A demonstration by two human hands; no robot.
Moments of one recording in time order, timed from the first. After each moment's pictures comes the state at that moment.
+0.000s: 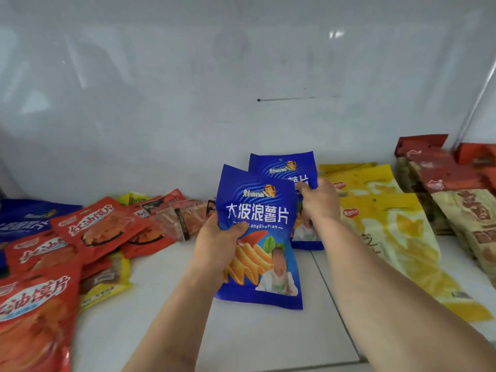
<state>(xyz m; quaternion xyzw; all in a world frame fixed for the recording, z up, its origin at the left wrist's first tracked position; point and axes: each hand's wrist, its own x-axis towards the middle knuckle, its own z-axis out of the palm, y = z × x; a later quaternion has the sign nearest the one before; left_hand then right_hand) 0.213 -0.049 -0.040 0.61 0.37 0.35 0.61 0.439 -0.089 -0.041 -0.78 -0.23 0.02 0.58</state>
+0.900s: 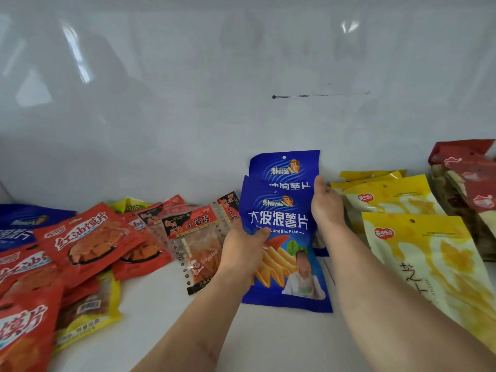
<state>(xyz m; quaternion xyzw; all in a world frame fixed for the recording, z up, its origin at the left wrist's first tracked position) 0.275 -0.011 -0.057 0.61 0.41 0.31 0.60 0.475 -0.033 -0.056 -0.73 -0.19 0.11 0.64</state>
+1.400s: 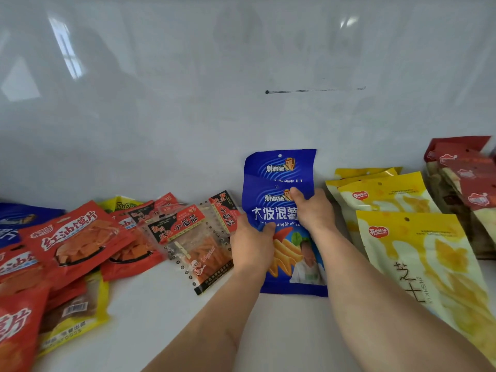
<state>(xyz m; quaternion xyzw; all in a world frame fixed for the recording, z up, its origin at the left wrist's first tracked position) 0.316 -0.012 -0.075 0.63 0.46 0.34 0.53 0.477 -0.028 -0.075 -0.83 -0.22 0.06 0.51</state>
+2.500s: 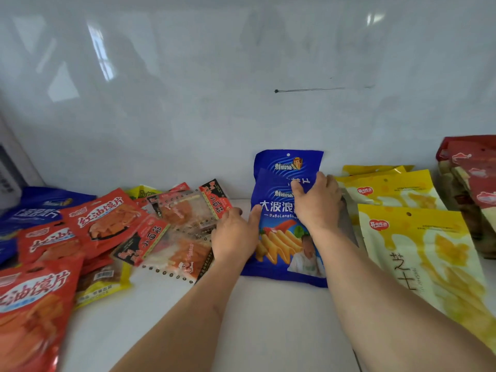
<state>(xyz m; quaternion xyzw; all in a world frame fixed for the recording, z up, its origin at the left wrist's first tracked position) 0.281 0.001 -0.072 0.77 0.52 0.26 0.25 0.438 -0.047 -0.053 -0.86 -0.29 -0.09 0.40</state>
